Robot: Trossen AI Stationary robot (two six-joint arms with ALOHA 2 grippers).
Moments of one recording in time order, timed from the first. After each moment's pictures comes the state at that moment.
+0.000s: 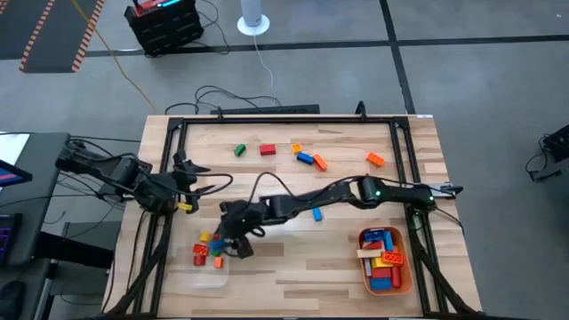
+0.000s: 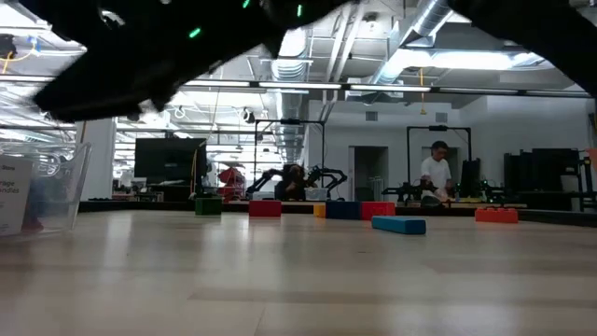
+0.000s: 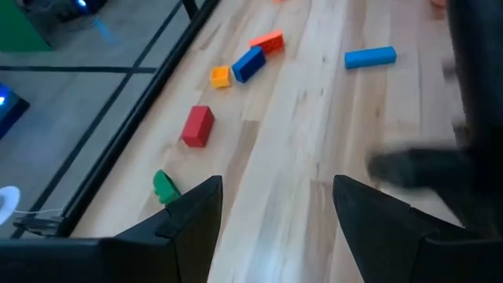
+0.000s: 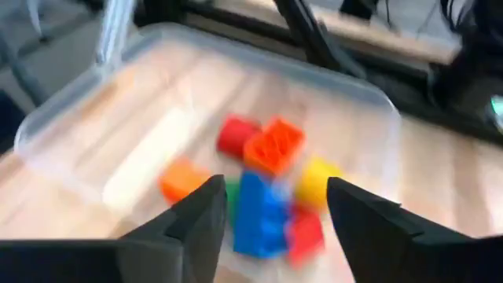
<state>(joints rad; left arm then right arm) -0.36 0.63 0.76 -0.83 -0.69 -0.25 0.13 2.50 2.18 -0.21 -0.21 -0.22</state>
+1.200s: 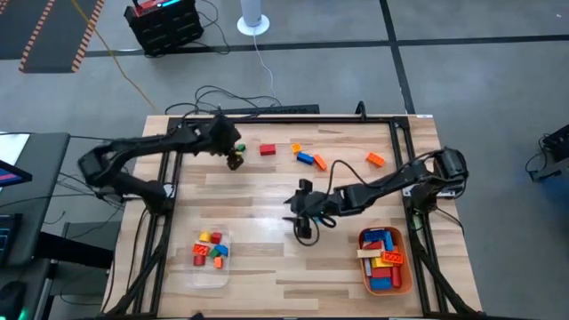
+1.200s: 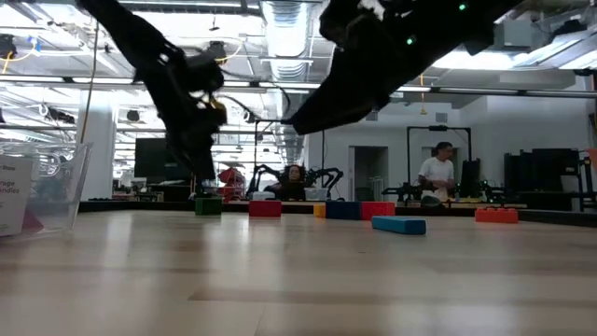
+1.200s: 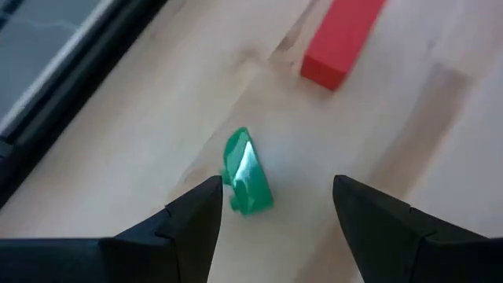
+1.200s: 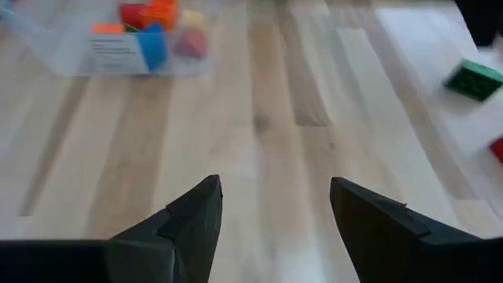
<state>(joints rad) 0.64 1.41 0.83 -0.37 -0.08 0.06 0.19 1.71 0.96 0.17 0.25 0.08</state>
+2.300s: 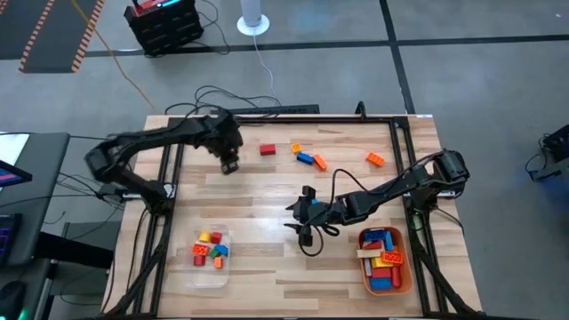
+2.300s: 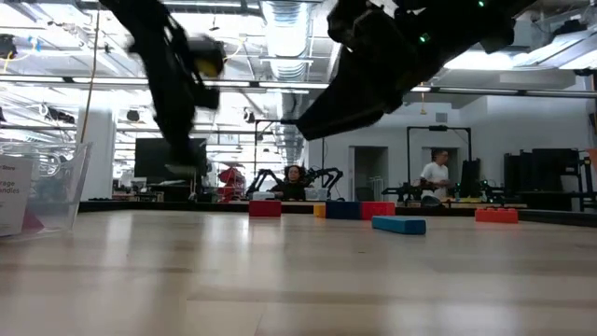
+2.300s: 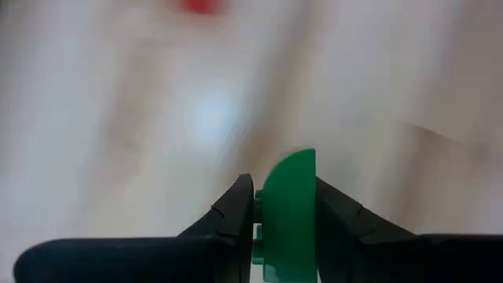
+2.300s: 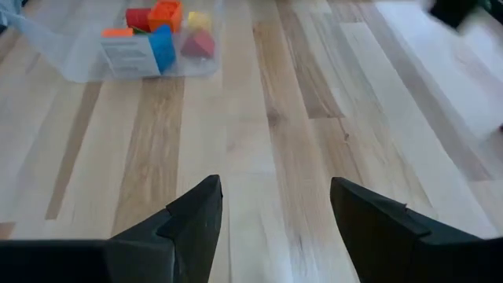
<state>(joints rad) 0.59 1.40 0.98 -0.77 0.07 0.23 0.26 1.71 0.94 0.18 0.33 0.17</state>
